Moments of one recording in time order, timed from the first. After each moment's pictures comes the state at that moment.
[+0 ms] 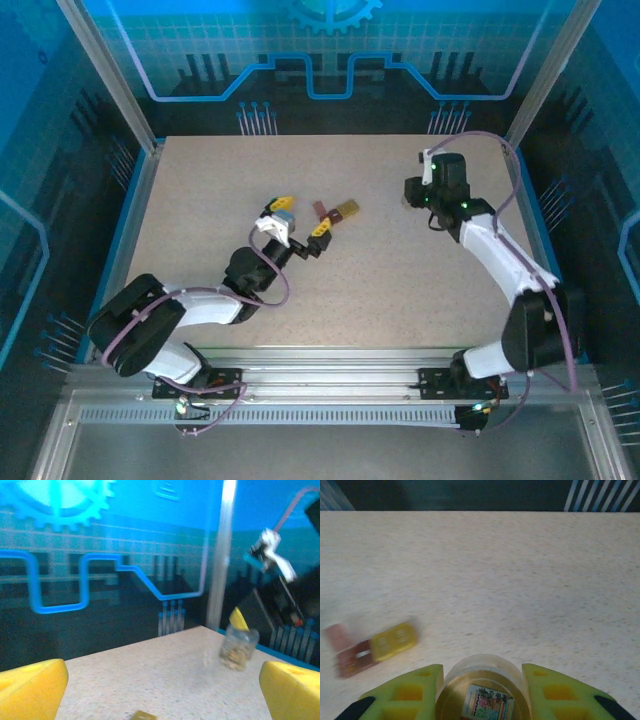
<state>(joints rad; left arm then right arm) -0.66 1.45 0.43 1.27 -0.16 -0.07 0.18 1.48 1.13 -0.29 0.07 0.12</state>
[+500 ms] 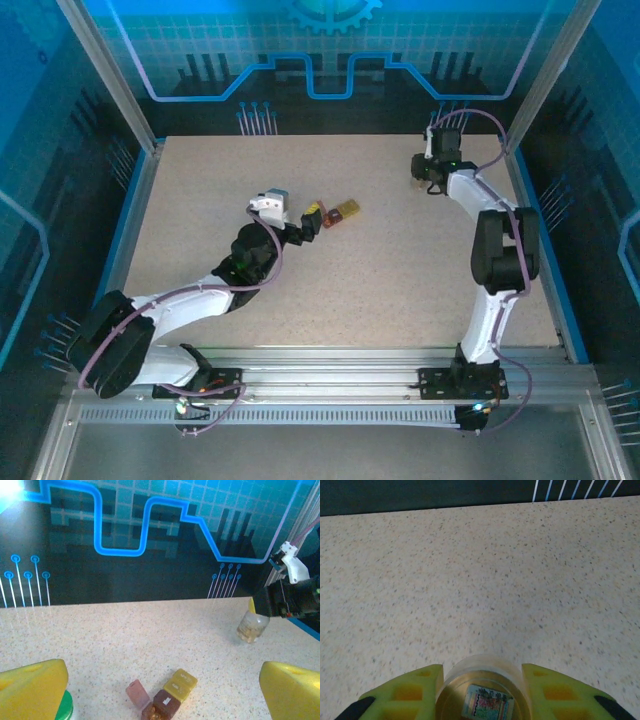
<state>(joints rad) -0.63 1.32 0.59 0.68 -0.32 -0.21 0.06 2.01 1.55 -0.28 0.05 0.12</state>
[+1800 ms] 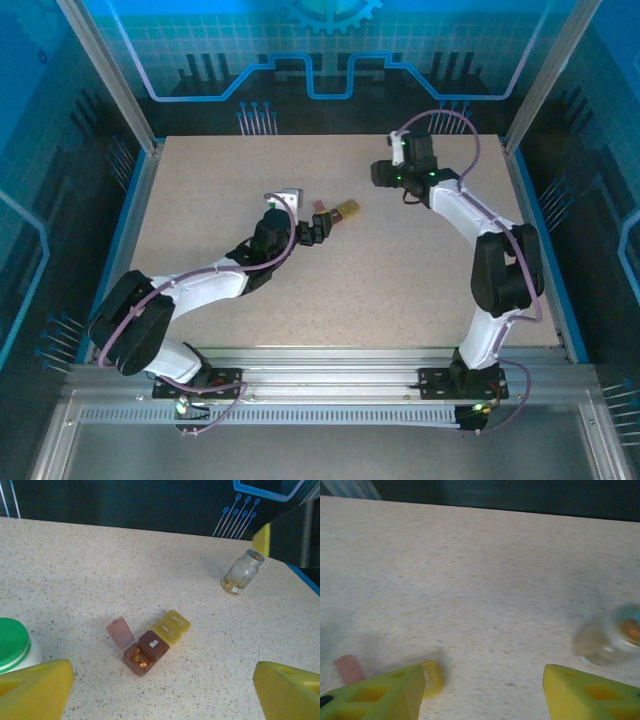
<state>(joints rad) -0.62 1.47 0.75 0.38 -0.24 -0.42 0.27 1.82 1.42 -0.28 -0.05 0.10</state>
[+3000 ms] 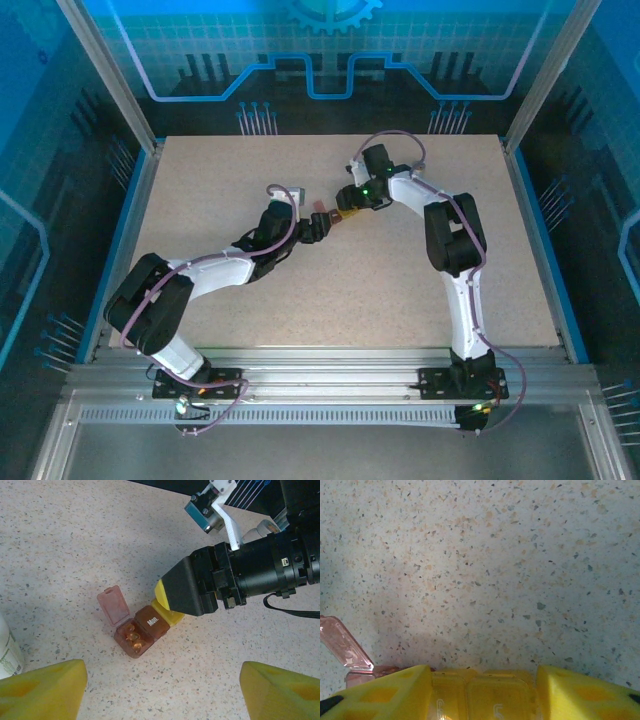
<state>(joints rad) -0.56 1.60 0.81 0.34 -0.08 -0.51 0.33 2.30 1.78 -0.54 -0.34 0.10</state>
